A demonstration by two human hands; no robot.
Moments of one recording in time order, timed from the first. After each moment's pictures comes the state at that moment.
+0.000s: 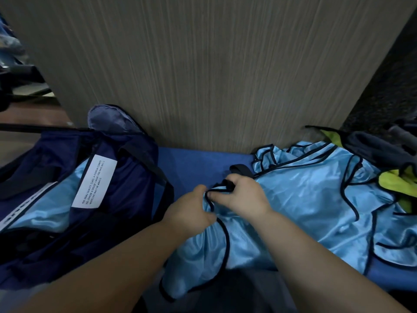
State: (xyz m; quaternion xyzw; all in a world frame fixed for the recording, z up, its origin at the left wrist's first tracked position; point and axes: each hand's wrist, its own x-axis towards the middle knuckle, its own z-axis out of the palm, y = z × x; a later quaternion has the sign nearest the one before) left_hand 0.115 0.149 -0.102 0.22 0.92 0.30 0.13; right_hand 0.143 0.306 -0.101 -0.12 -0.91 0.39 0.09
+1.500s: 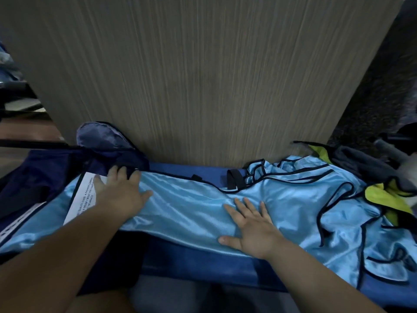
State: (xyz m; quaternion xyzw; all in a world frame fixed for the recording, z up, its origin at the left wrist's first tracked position) left_hand 0.017 0.073 -0.082 0.09 0.99 -0.06 -0.06; right_hand 0.167 0.352 -0.135 -0.03 -0.99 0.07 -0.10
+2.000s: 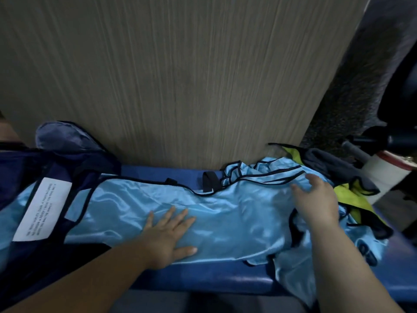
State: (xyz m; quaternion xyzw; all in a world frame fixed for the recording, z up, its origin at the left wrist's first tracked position) left_hand 0.082 0.164 -0.145 0.41 0.89 -0.03 0.17; right_hand 0.207 0.483 -0.077 -0.42 -0.82 0.27 0.26
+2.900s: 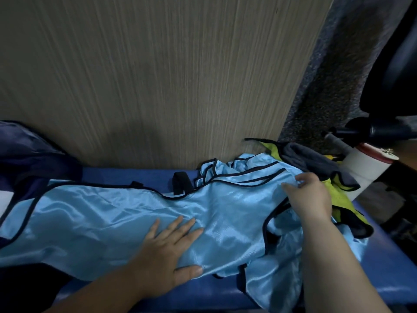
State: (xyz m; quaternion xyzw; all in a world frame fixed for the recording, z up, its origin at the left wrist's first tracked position) left_hand 0.120 0.222 -0.164 0.49 0.87 0.01 0.03; right_hand 0.214 0.527 -0.073 -0.47 -0.79 0.31 0.23
